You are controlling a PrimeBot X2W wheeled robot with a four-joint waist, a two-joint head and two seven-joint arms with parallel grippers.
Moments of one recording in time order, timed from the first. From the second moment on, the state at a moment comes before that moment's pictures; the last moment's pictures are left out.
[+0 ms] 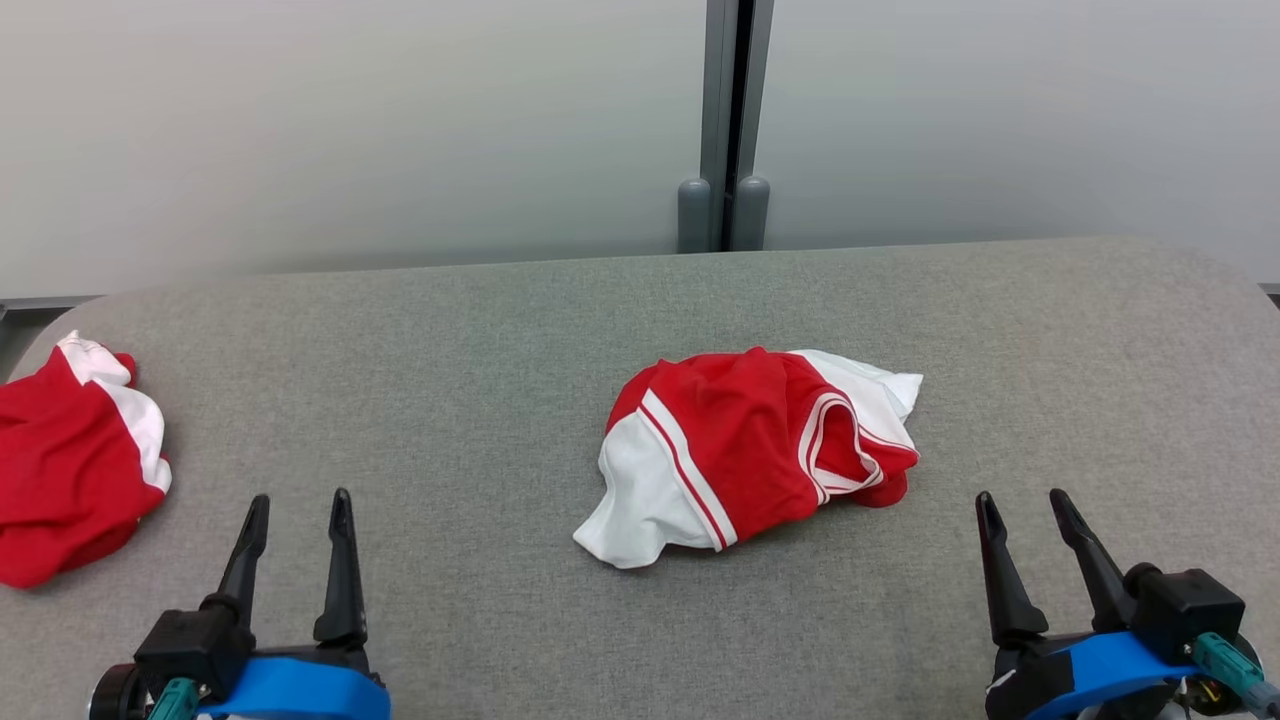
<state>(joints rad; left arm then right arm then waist) -0.01 0.21 -0.15 0.20 -0.33 0.01 -0.26 -0.01 -0.05 -0.04 0.18 0.16 0.13 -0.18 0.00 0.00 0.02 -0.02</state>
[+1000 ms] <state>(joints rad) -0.03 0.17 -0.12 0.24 -0.27 -0.05 -0.26 -0.18 -0.05 0.04 0.28 0.13 0.13 0.04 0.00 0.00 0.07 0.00</state>
